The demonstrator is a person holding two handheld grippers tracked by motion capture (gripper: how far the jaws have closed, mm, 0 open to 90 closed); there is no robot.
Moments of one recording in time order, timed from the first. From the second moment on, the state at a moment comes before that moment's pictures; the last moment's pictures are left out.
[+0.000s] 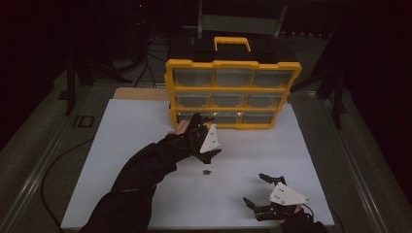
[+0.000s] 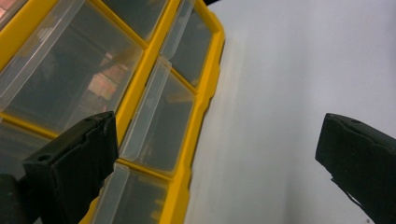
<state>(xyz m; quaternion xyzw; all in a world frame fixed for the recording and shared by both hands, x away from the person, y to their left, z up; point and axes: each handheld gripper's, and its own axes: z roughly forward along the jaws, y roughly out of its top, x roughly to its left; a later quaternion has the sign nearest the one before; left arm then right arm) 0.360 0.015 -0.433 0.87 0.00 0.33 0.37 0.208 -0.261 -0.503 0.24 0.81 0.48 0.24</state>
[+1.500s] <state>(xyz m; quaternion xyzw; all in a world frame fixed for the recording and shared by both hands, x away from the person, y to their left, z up) 0.417 -0.002 -0.470 0.85 -0.02 0.47 0.26 0.210 -0.261 -0.506 0.24 0.81 0.48 0.24</state>
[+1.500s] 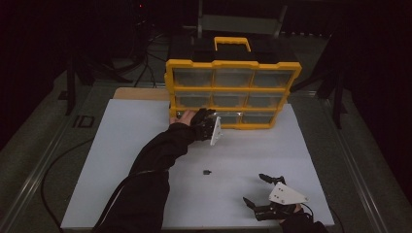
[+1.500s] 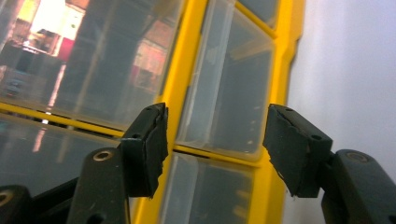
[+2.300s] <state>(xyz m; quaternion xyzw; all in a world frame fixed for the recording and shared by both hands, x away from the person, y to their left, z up) 0.420 -0.023 -0.475 0.84 -0.03 0.52 0.18 0.210 -0.262 -0.506 0.24 0.81 0.48 0.24</state>
